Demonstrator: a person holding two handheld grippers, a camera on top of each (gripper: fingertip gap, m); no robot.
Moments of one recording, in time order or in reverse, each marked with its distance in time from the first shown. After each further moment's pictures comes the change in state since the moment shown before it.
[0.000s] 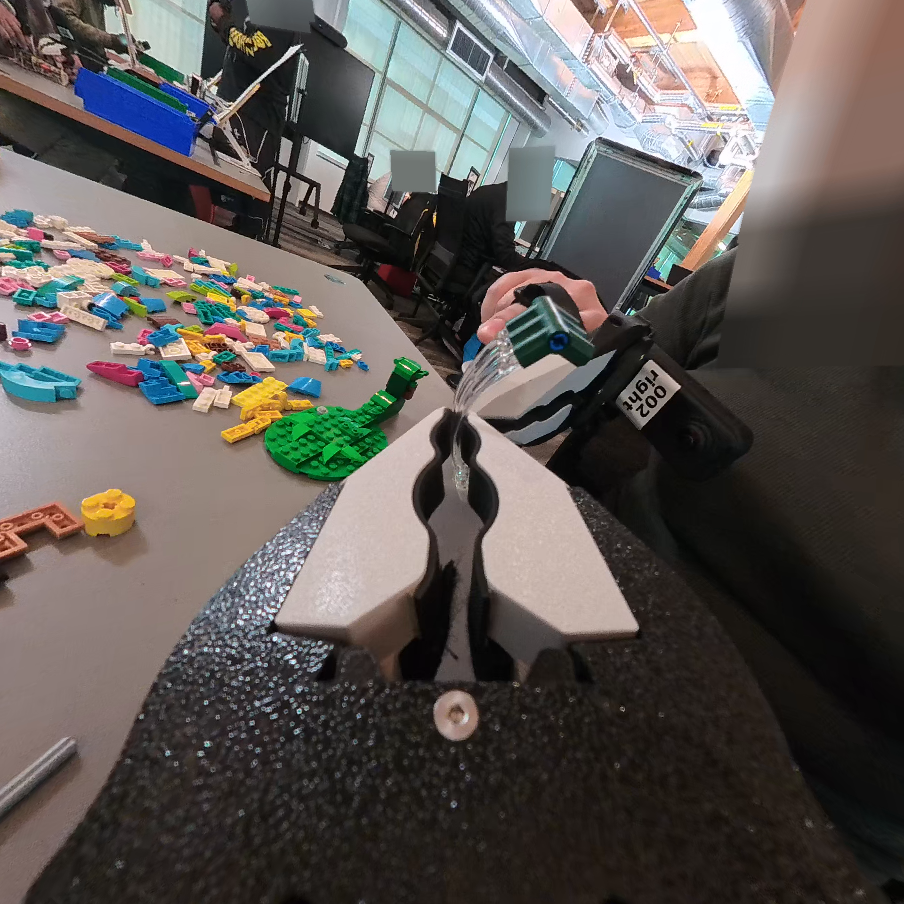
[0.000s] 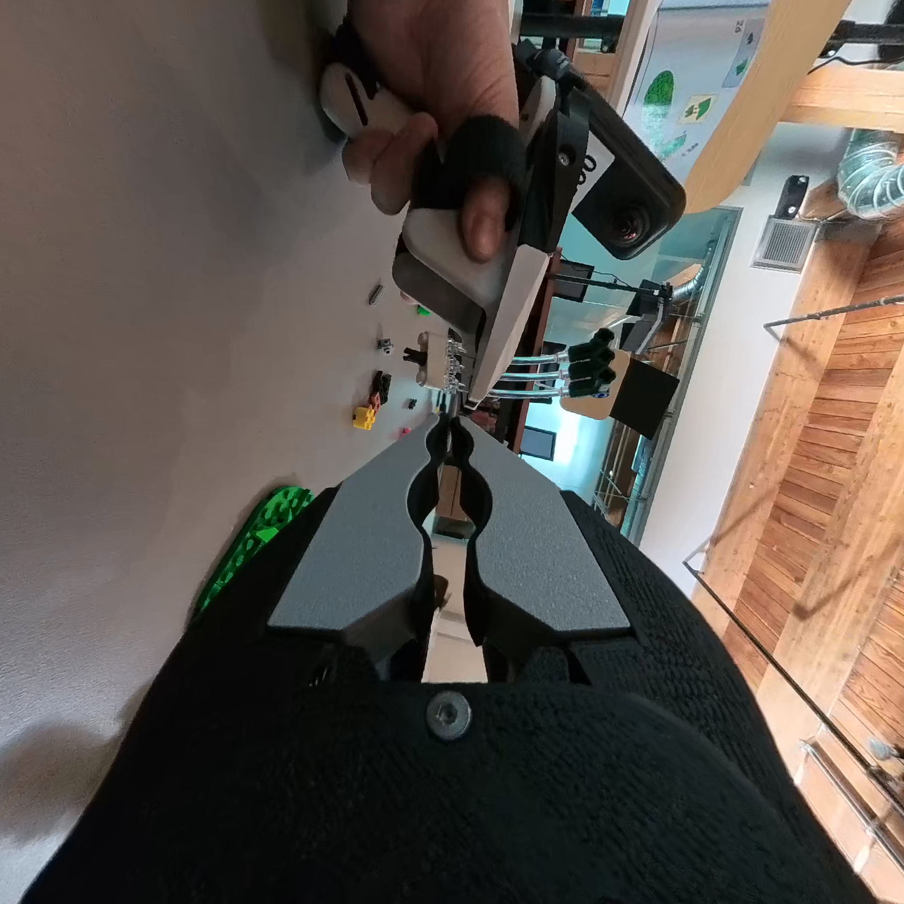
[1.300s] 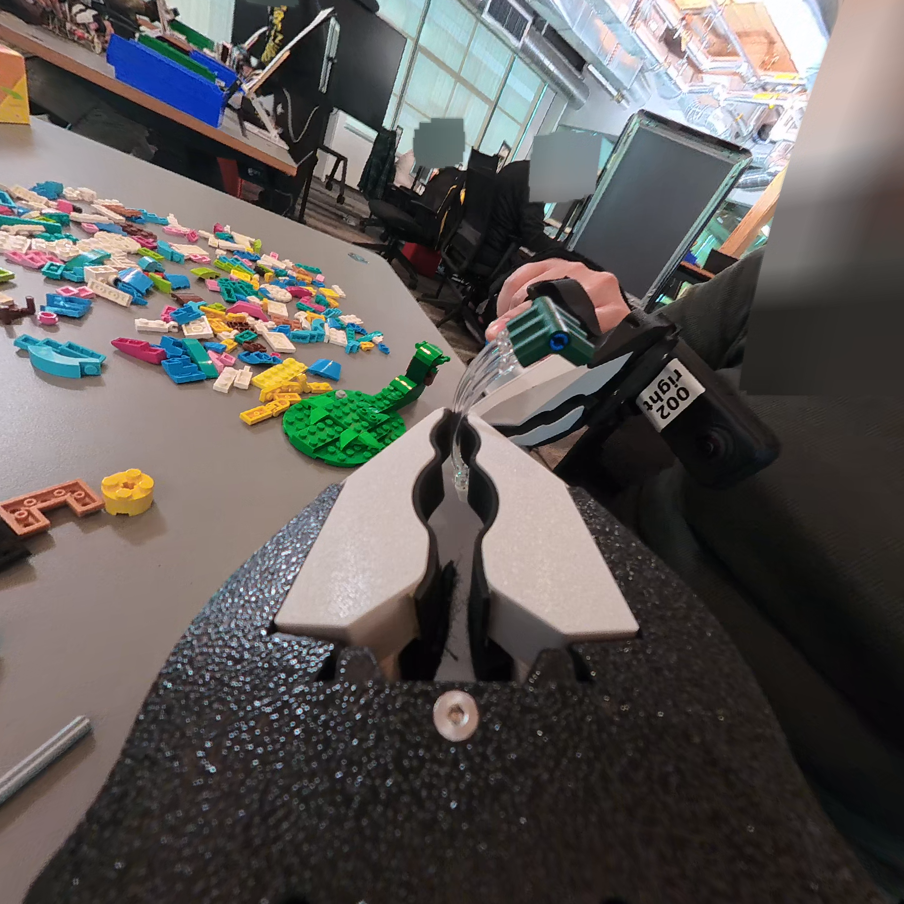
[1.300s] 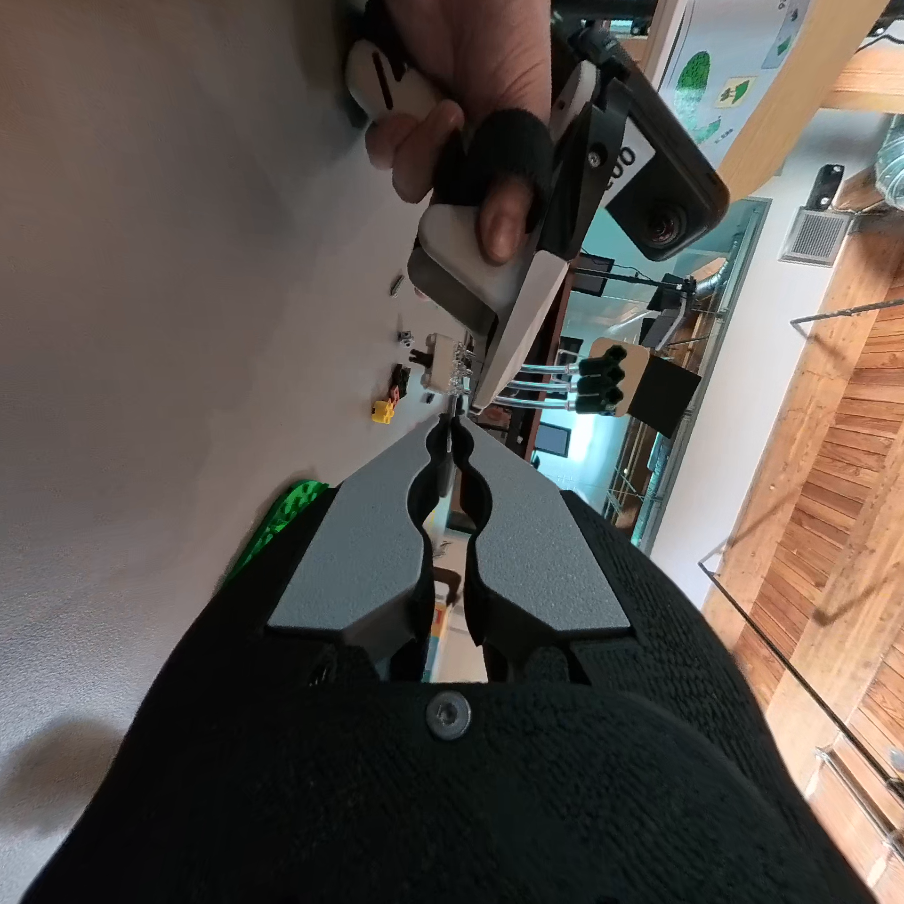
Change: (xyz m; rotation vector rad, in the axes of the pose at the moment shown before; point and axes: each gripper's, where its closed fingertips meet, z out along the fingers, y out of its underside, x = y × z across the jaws) left arm -0.007 0.001 0.017 -0.044 -0.070 -0.010; right arm -0.011 0.005 0.004 -0.014 -0.037 0.003
